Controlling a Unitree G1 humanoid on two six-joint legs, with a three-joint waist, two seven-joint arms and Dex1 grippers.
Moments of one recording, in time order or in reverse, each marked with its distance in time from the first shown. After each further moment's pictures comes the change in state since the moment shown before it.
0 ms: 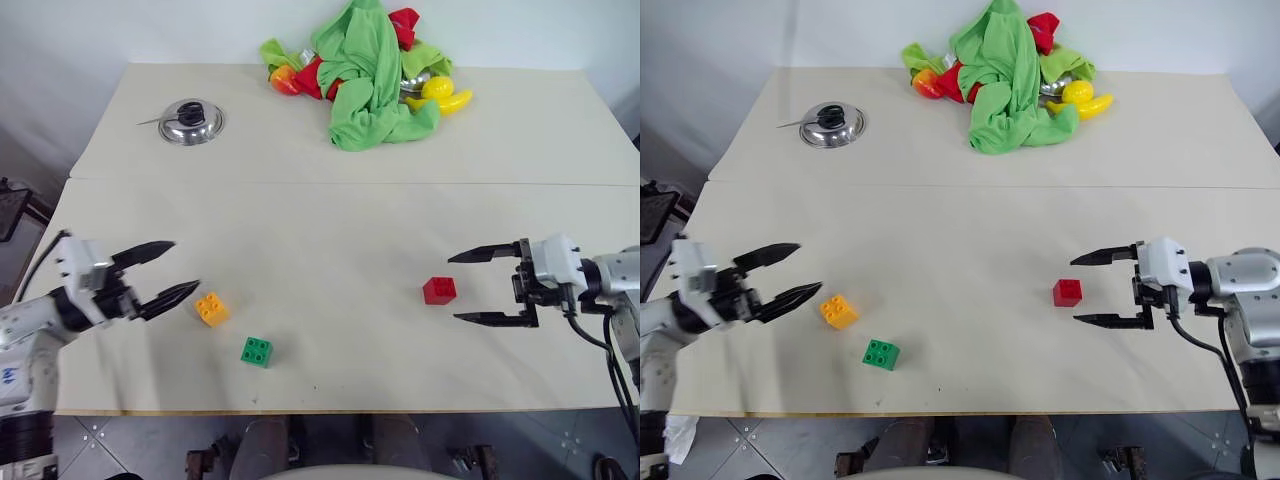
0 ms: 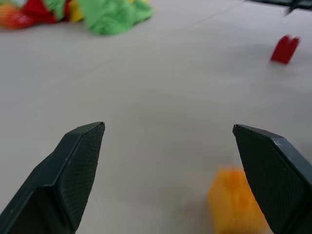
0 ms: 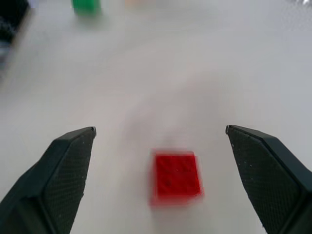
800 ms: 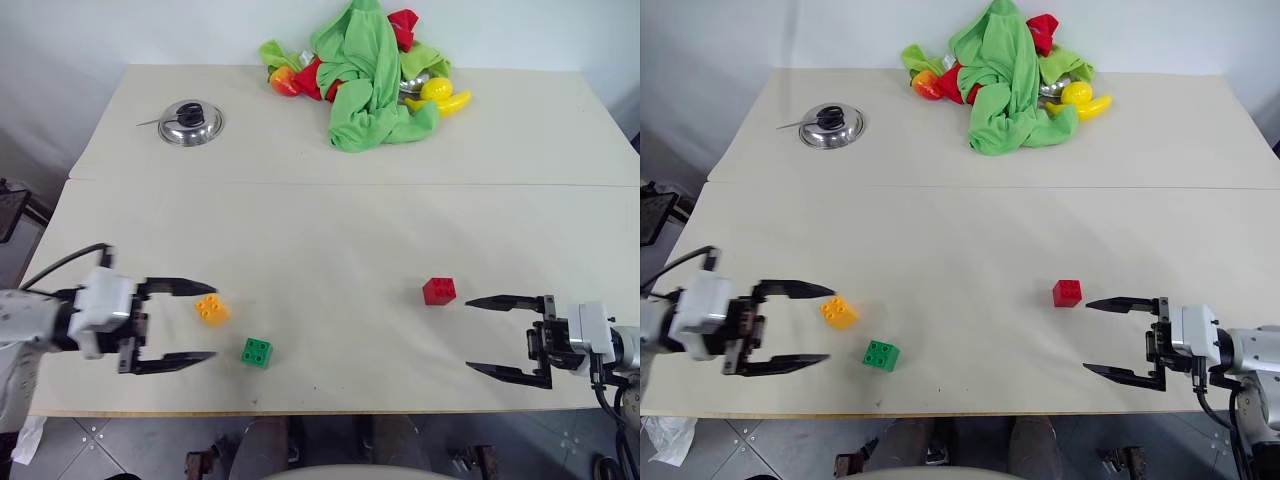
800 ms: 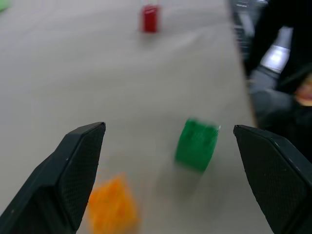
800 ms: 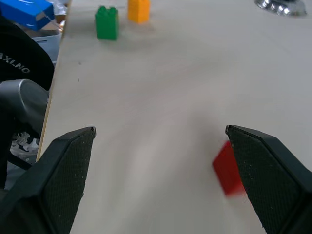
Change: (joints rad) left arm 0.048 0.200 -0.184 -0.438 -0.032 0.058 -0.225; right arm 0.354 0.095 -0.187 -0.090 0.024 -0.115 -0.009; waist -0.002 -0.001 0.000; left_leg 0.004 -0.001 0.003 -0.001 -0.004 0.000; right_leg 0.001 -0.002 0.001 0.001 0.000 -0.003
